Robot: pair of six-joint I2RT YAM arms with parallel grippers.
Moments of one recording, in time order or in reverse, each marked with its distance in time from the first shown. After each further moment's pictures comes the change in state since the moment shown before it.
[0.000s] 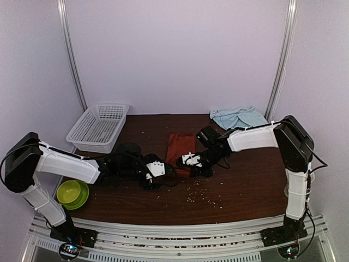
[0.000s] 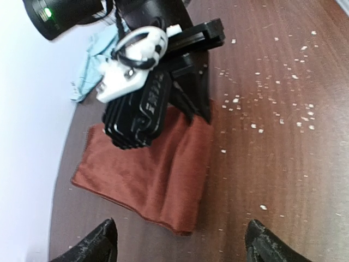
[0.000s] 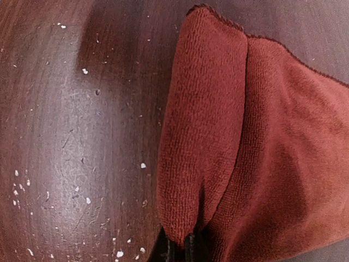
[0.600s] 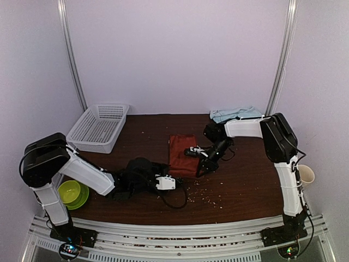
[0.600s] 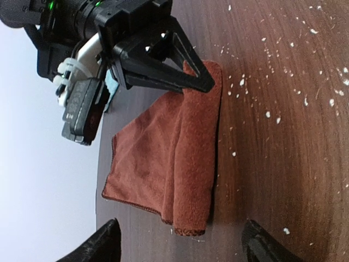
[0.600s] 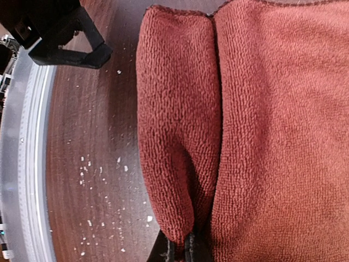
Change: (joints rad) left arm -0.118 0.207 -0.038 0.338 -0.298 0.226; right arm -0.169 0.275 0.378 -0.579 -0.367 0.008
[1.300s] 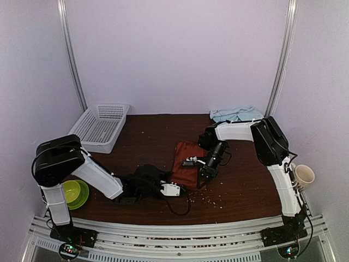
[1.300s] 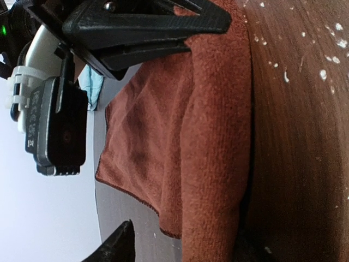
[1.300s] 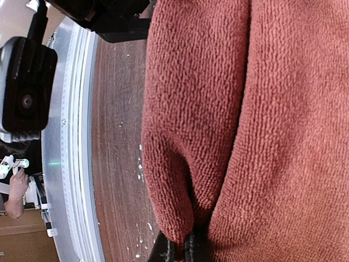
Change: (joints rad) left arm -0.048 0.123 0.037 0.031 -0.093 0.077; right arm 0.060 0.097 0.108 -0.330 -0.048 -0.077
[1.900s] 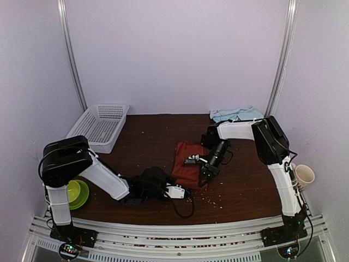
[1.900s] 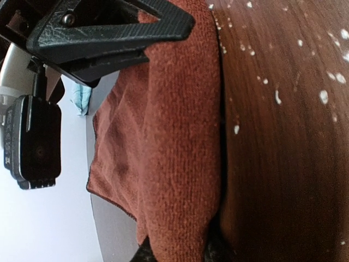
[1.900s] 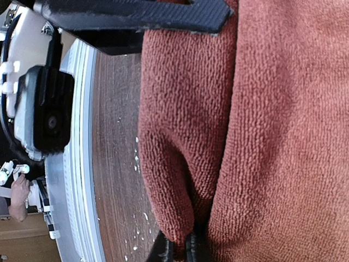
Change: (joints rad) left arm -0.025 0.070 0.066 -0.037 -0.026 0.004; right arm -0.031 0.006 0.008 -0.020 -0.014 -0.014
